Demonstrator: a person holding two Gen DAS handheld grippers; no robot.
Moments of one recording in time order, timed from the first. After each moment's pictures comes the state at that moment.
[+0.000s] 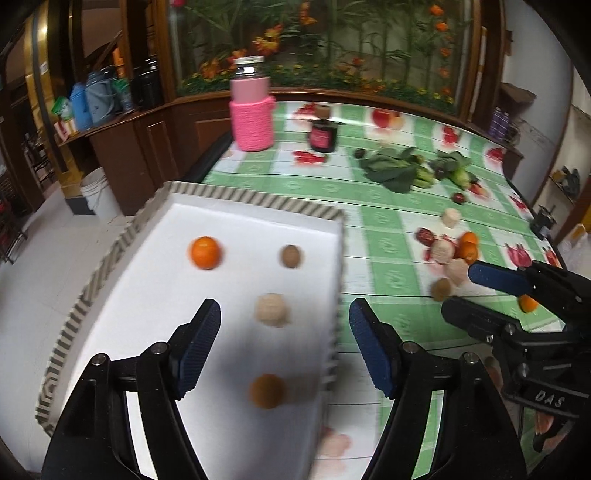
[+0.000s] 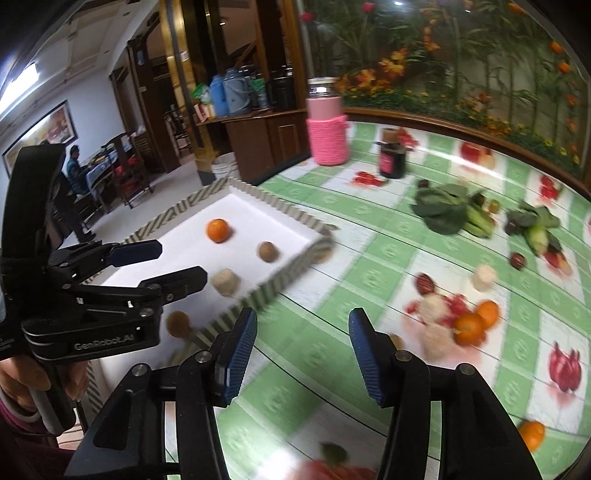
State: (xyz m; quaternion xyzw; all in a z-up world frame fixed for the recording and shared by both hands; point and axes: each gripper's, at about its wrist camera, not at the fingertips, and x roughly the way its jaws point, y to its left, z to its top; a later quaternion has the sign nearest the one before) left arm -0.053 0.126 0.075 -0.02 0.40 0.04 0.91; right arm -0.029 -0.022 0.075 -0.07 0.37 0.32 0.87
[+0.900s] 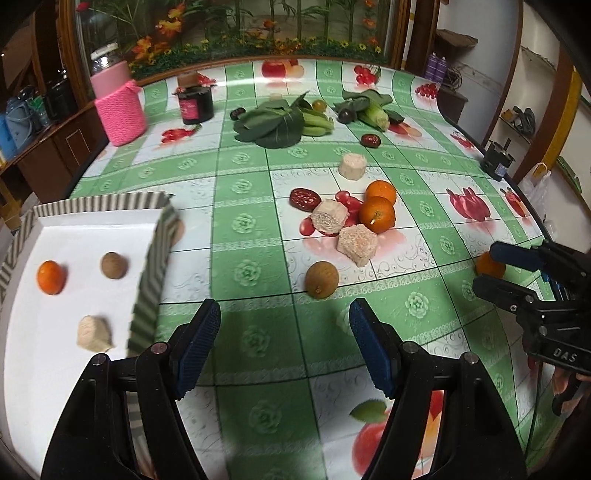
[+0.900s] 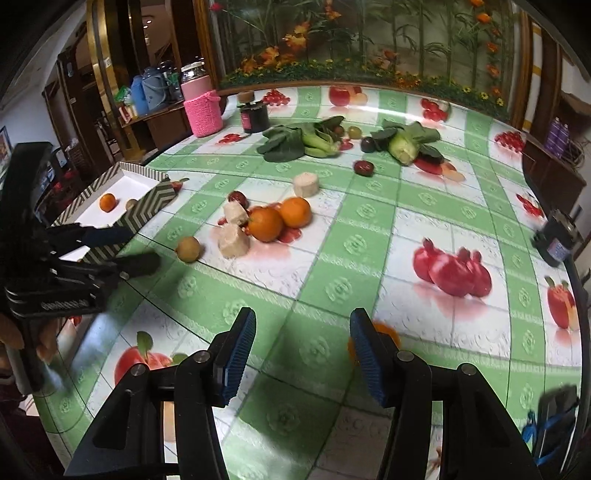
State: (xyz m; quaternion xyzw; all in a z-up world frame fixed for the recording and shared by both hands) left arm -0.007 0.014 0.037 0.03 0.46 -0.08 0.89; right arm -0.023 -0.175 0.043 -0.06 0.42 0.20 0.88
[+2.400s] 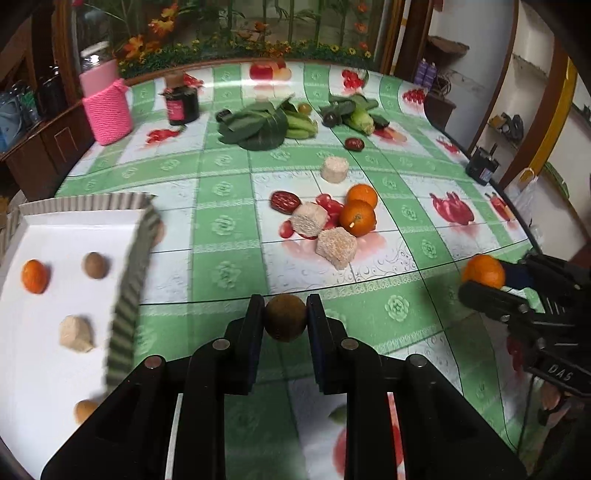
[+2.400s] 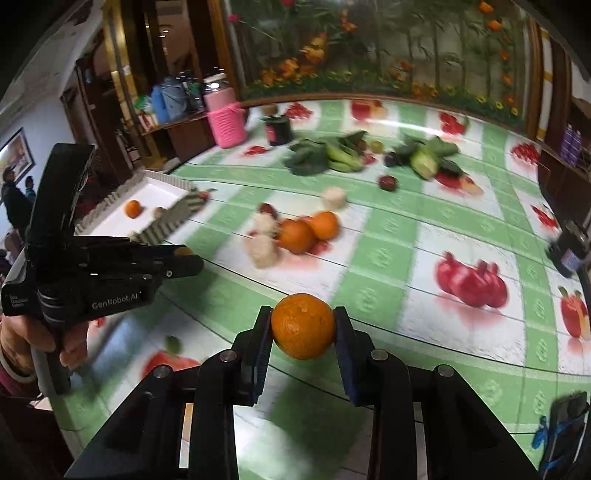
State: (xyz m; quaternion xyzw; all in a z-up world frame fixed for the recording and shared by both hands) left arm -0.016 0.016 0.045 0.01 0.45 -0.10 0.89; right arm -0.037 -0.163 0.053 -0.04 0.40 0.24 0.89
